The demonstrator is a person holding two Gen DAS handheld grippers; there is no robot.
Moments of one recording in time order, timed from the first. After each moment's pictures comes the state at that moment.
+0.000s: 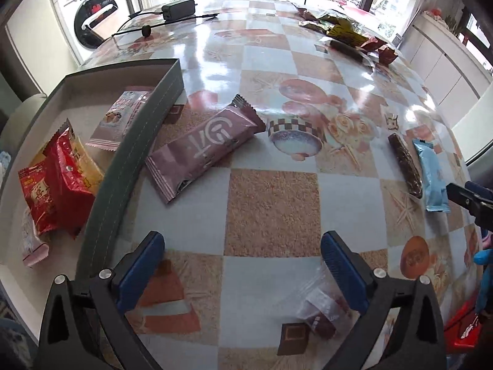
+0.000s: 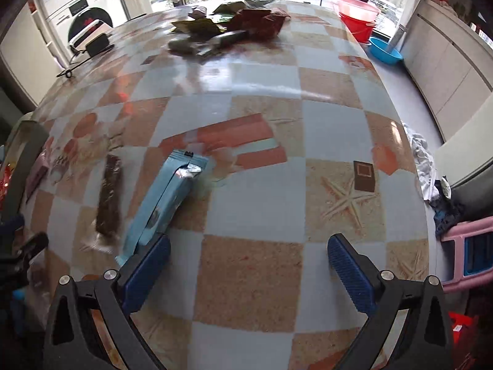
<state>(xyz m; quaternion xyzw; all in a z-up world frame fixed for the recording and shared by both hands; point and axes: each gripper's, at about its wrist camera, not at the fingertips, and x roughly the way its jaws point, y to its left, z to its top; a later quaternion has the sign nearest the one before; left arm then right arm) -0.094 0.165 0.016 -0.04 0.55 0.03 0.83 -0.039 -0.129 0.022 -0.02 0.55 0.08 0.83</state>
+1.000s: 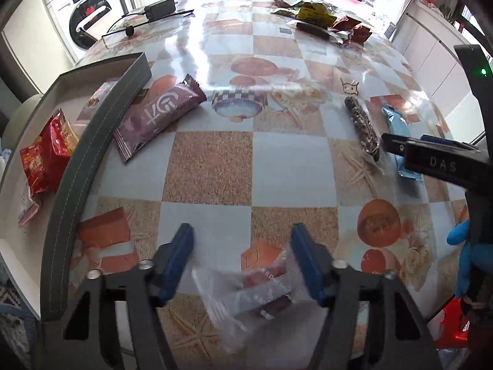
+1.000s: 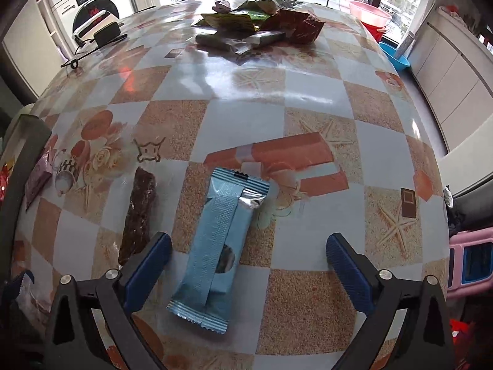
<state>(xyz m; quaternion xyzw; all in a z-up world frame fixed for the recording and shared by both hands) -0.117 0.110 0.018 -0.02 0.57 0.02 0.82 -0.023 -0.073 0.011 -0.05 0.55 0.09 0.83</state>
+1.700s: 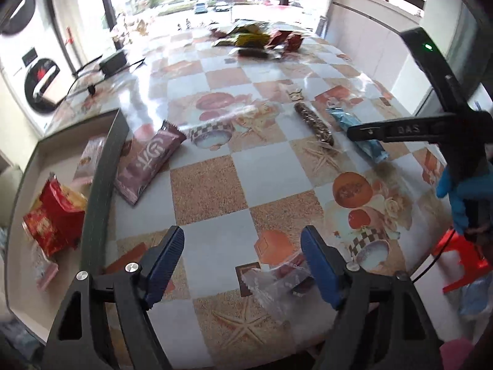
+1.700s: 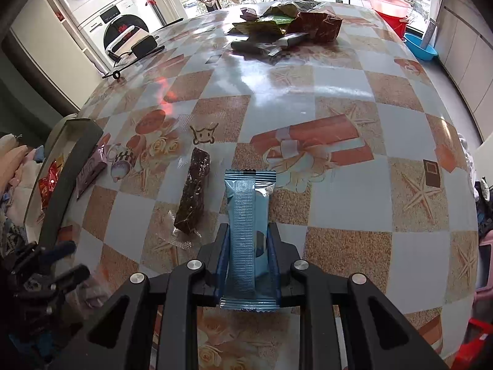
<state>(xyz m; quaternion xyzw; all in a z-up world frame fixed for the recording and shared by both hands) -0.149 0.121 0.047 0.08 0.50 -0.12 0.86 -0.046 -0.086 0.019 0.03 0.55 0.17 0.81</state>
